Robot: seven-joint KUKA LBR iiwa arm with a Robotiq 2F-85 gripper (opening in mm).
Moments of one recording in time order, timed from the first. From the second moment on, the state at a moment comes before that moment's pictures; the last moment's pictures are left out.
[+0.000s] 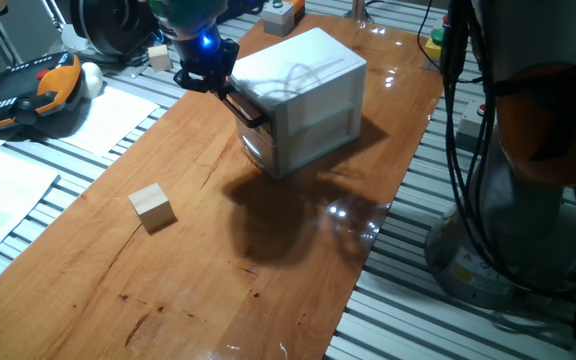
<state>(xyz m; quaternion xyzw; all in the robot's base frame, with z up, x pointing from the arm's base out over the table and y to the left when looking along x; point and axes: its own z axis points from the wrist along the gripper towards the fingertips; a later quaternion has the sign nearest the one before) 0.529 0.012 0.221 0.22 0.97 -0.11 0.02</state>
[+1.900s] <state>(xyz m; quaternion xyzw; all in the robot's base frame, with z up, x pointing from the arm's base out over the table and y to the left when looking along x) 0.523 -0.001 0.198 0.26 0.96 -0.09 0.05</state>
